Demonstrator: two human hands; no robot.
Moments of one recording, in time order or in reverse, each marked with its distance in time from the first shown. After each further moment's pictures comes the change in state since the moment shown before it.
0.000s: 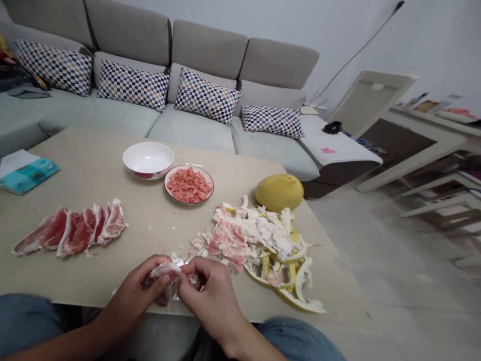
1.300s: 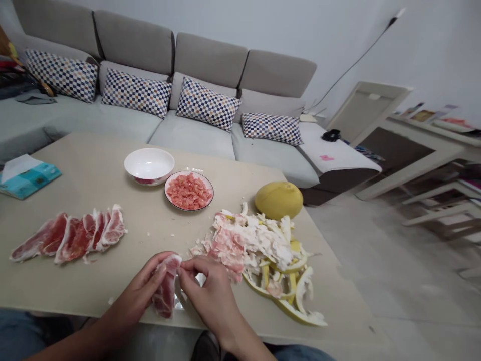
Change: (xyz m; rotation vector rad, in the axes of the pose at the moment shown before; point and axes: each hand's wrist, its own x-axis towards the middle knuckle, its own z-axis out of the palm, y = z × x) left_hand 0.013 -0.004 0.001 -0.098 0.037 -0.107; right_hand 0.017 0.011 -0.004 -0.130 0.034 -0.217
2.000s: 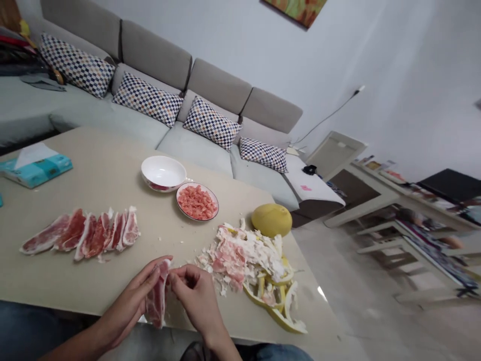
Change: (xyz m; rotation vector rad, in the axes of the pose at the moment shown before) left_hand -0.017 -0.019 -0.062 -0.356 -0.024 0.051; right_hand 0.003 -0.030 0.071 0.258 -0.034 0.258
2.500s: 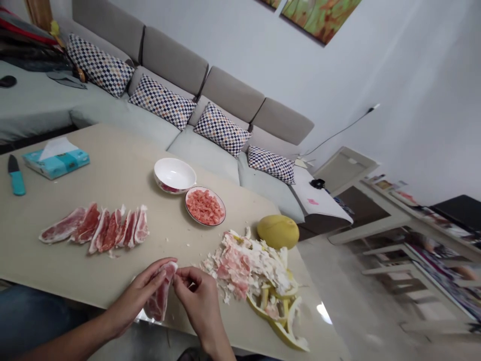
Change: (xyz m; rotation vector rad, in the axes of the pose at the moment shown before) left_hand 0.001 0.001 -0.018 0.149 0.036 0.132; right_hand 0.002 0.000 0.013 -0.189 0.013 -0.063
